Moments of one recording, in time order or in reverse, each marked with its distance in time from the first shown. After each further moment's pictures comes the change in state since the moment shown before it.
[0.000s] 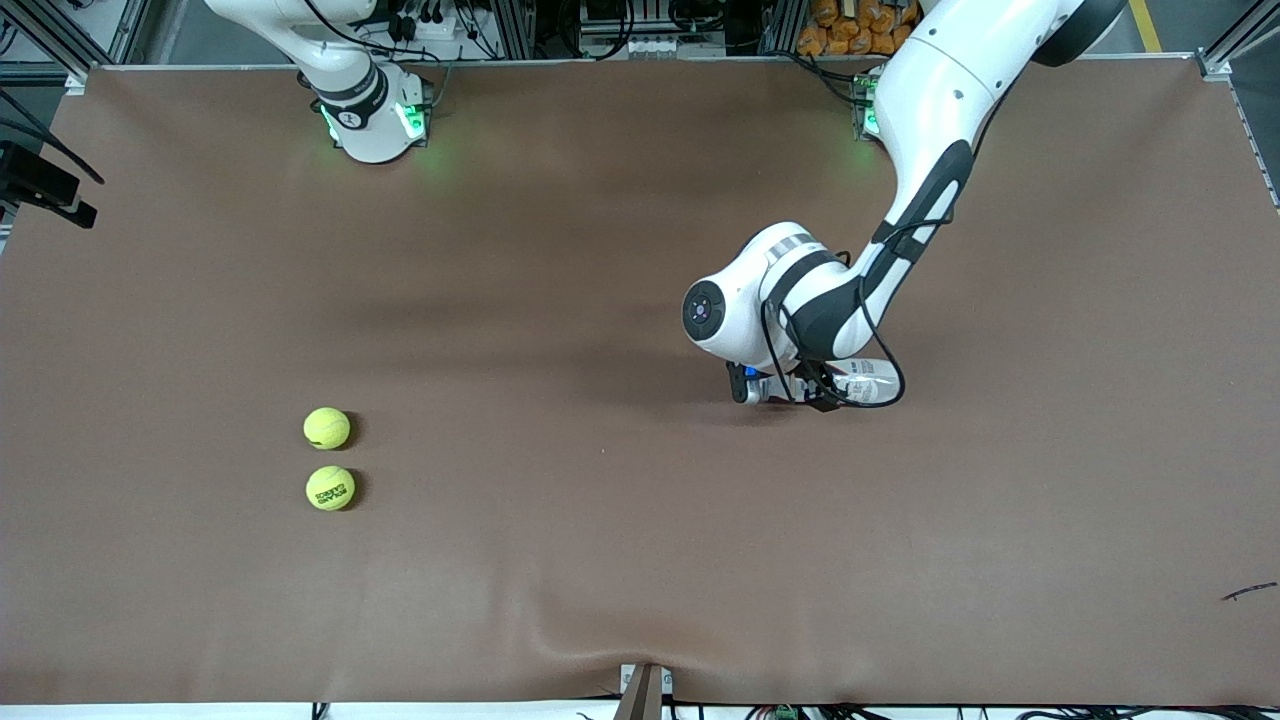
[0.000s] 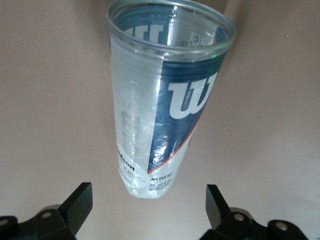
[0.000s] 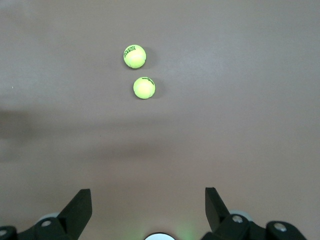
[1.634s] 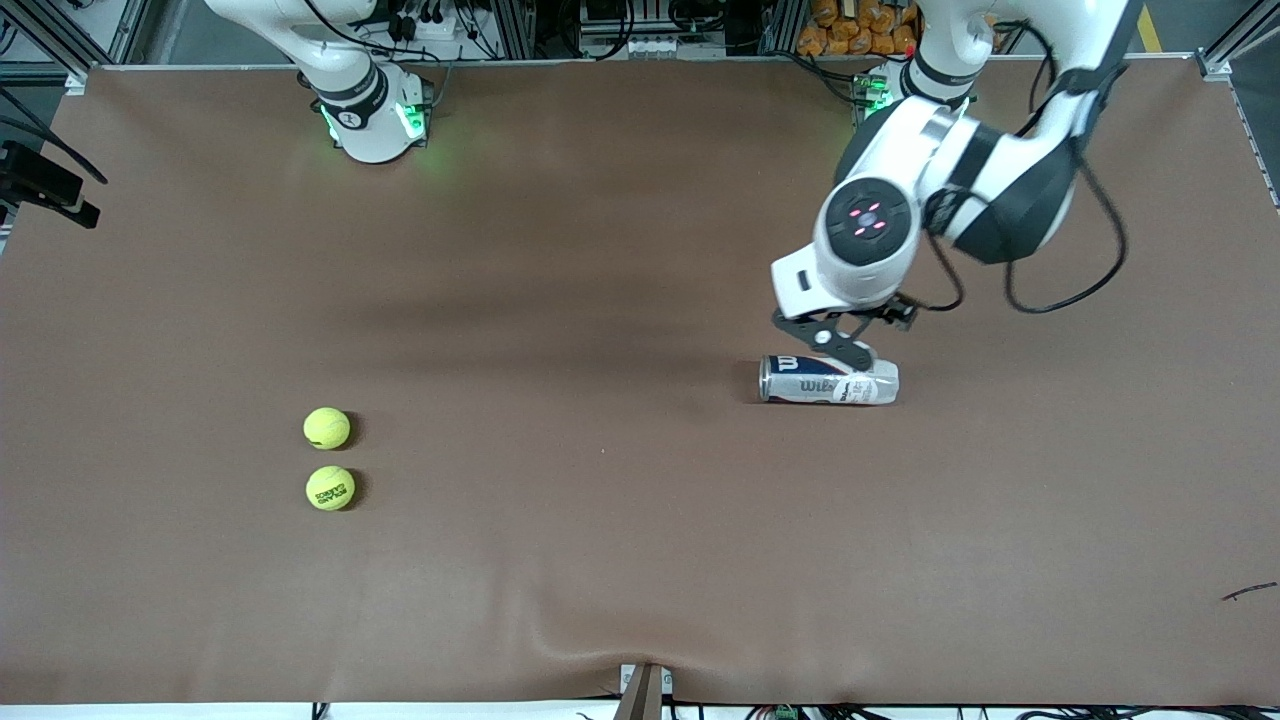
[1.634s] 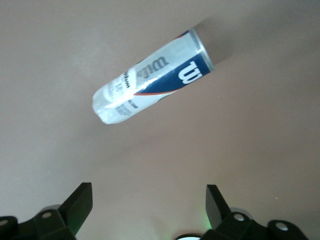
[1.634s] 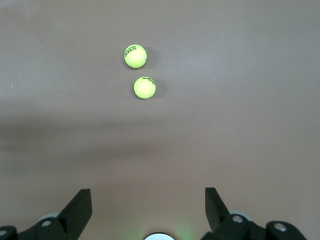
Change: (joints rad) left arm 0.131 -0.348 -0.005 -0.045 -0.495 -0.044 -0.523; right arm 0.000 0.000 0.005 0.000 -0.003 0.000 0.000
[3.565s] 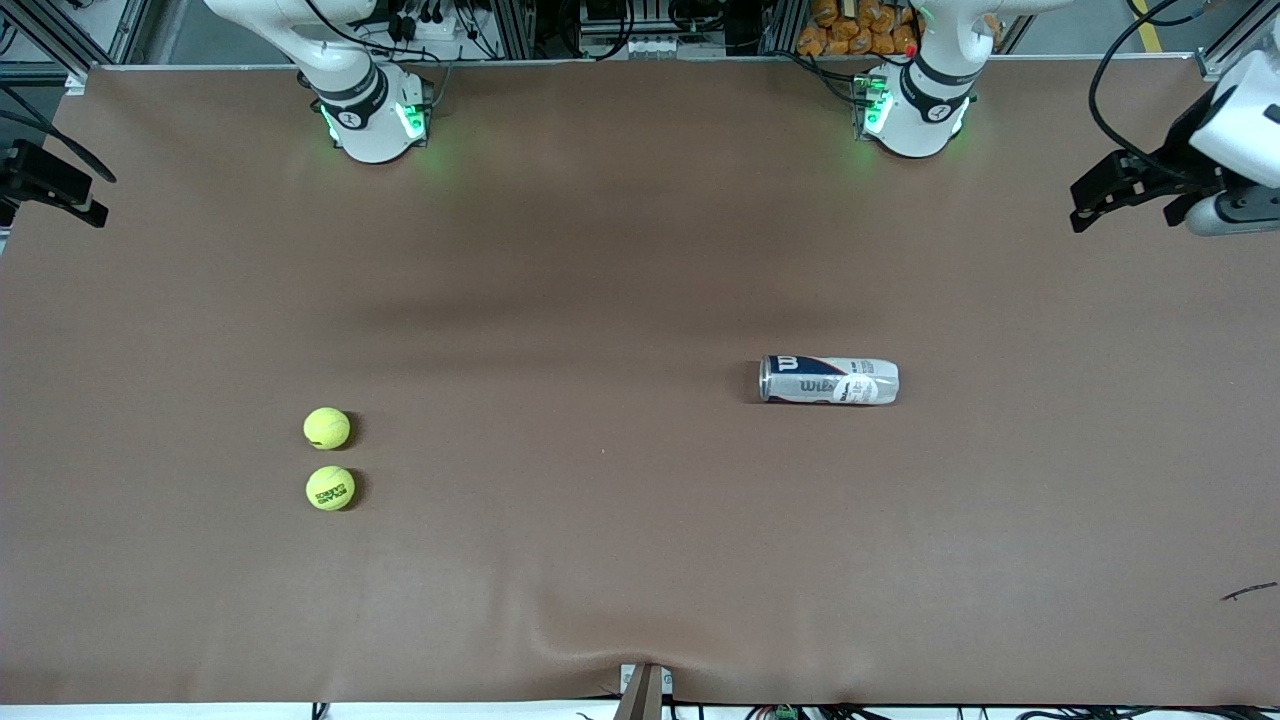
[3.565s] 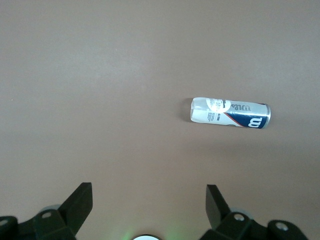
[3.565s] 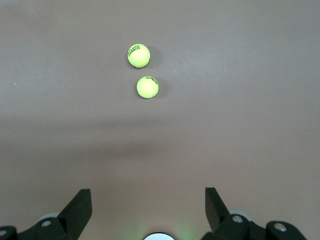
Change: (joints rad) left arm 0.190 -0.458 0.288 -0.018 -0.201 -0.071 -0.143; right arm 0.013 -0.002 0.004 -0.002 -0.001 0.000 0.000
